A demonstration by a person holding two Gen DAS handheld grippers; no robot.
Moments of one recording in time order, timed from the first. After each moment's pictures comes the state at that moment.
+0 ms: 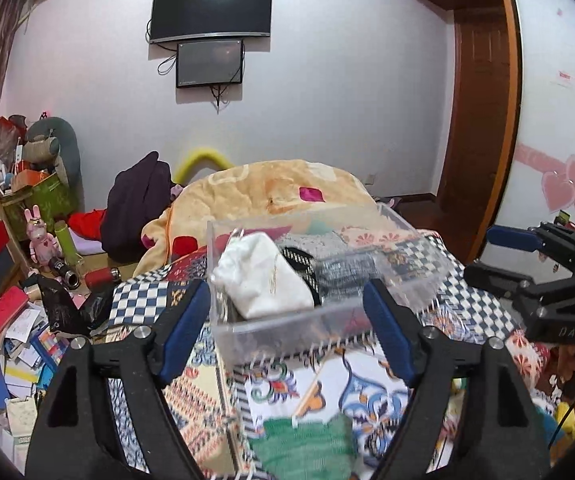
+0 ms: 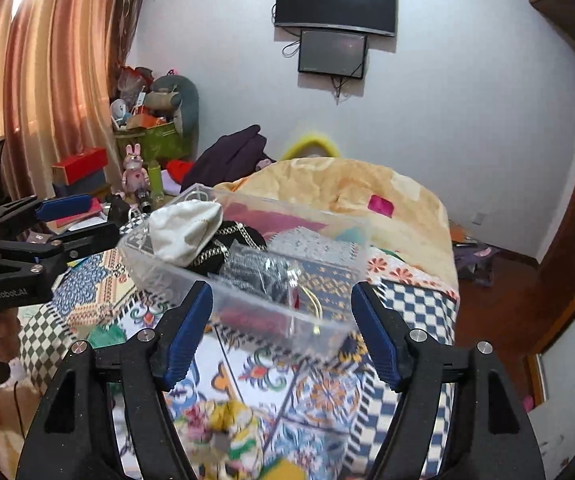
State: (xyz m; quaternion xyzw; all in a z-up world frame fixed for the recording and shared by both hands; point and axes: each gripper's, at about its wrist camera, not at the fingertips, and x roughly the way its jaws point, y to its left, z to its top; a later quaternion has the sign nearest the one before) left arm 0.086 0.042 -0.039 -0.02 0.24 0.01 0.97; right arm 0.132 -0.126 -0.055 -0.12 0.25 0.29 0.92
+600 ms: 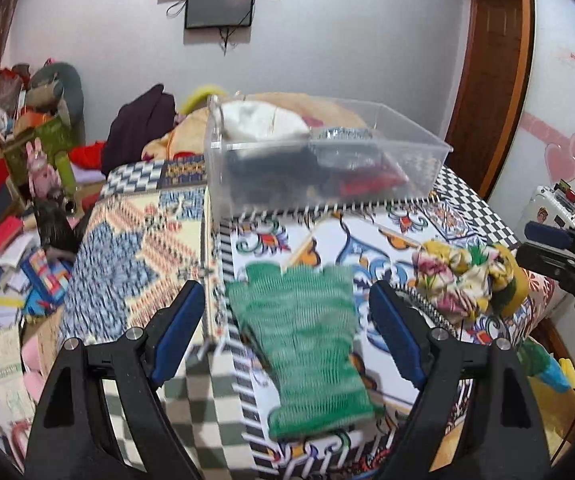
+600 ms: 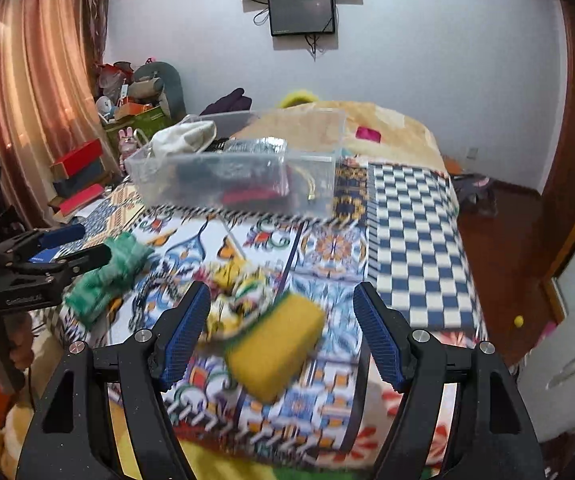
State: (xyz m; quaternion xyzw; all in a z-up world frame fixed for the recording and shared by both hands) left arm 0.037 0.034 -0.126 -0.05 0.33 0.02 0.94; right arm 0.076 -0.177 -0.120 -0.06 0.32 0.27 0.91
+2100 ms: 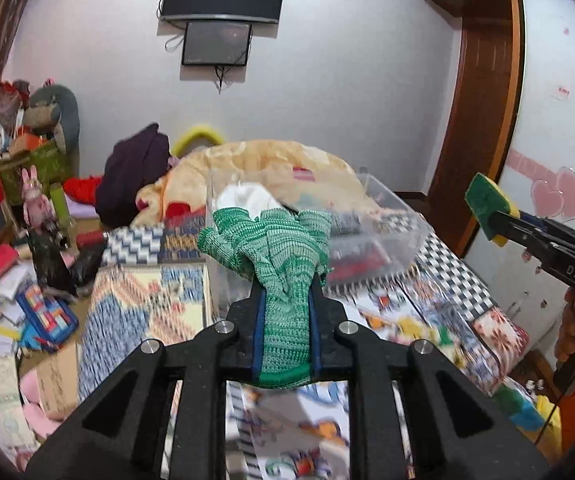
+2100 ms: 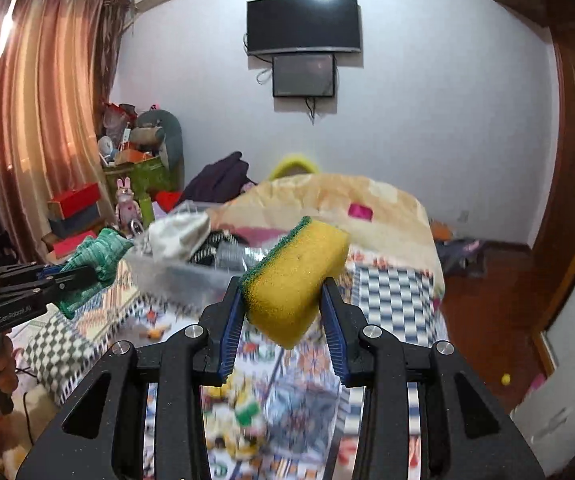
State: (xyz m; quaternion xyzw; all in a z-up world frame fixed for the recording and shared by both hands) left arm 0.056 0.040 -0.054 -0.06 0.26 0.01 0.96; right arm 0.097 -0.161 -0.051 -0.06 0.20 0.27 0.94
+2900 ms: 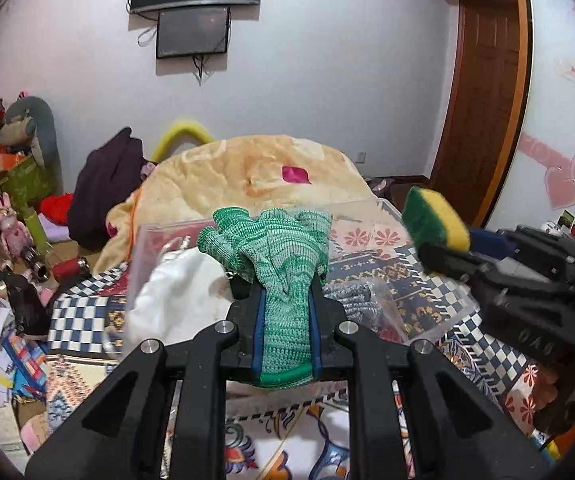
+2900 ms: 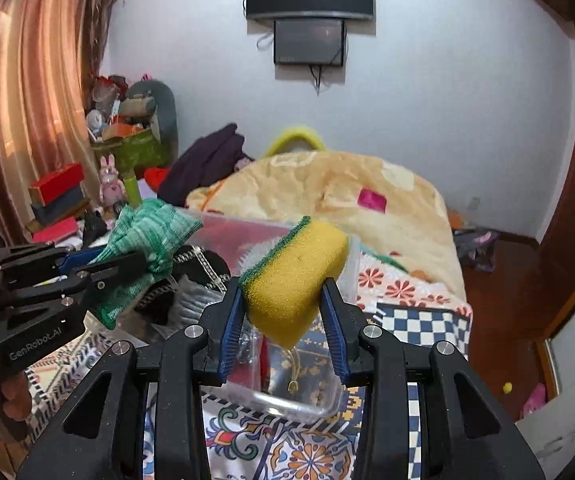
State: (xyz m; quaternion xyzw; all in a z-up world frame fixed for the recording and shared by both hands) left arm 0.194 0.023 -0.059 -0.04 0.30 -0.01 0.95; right arm 0.184 -0.111 -0.071 -0.09 0.27 0.26 0.92
